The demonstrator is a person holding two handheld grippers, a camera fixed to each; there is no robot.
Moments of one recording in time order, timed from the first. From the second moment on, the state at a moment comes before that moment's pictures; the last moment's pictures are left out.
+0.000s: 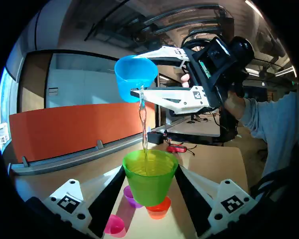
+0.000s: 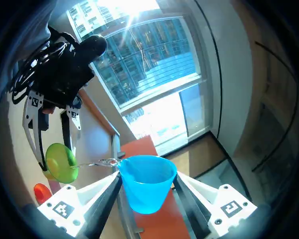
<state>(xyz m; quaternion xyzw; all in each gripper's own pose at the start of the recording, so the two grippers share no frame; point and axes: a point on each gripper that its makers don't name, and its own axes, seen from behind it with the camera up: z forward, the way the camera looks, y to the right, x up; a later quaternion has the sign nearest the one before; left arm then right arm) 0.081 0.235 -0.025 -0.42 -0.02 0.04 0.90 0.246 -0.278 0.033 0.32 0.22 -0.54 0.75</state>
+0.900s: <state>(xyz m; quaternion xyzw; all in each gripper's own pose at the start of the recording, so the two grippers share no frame) 0.081 0.234 -0.023 -0.43 -0.02 0.04 0.90 0.260 -0.284 0.038 0.29 0.25 -0.59 0.71</state>
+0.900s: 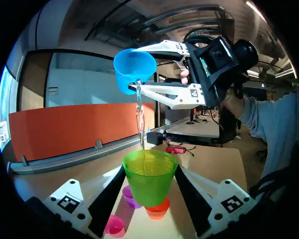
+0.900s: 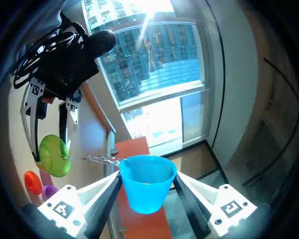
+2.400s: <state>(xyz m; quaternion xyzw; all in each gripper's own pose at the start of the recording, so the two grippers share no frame) 0.083 0.230 -0.018 -0.42 -0.02 0.03 0.90 0.276 -0.292 0.031 0.27 0.29 -0.64 0.66</state>
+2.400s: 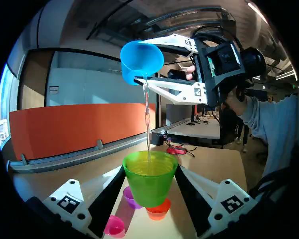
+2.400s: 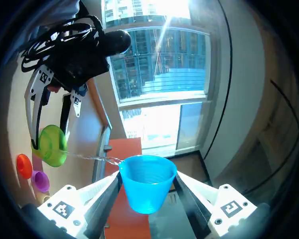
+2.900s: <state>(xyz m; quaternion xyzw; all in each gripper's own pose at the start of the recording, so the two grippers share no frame) 0.084 0.228 -0.017 -0.42 -0.02 0.03 0.91 0.280 -0.295 0.029 0.25 0.30 -0.66 0.64</state>
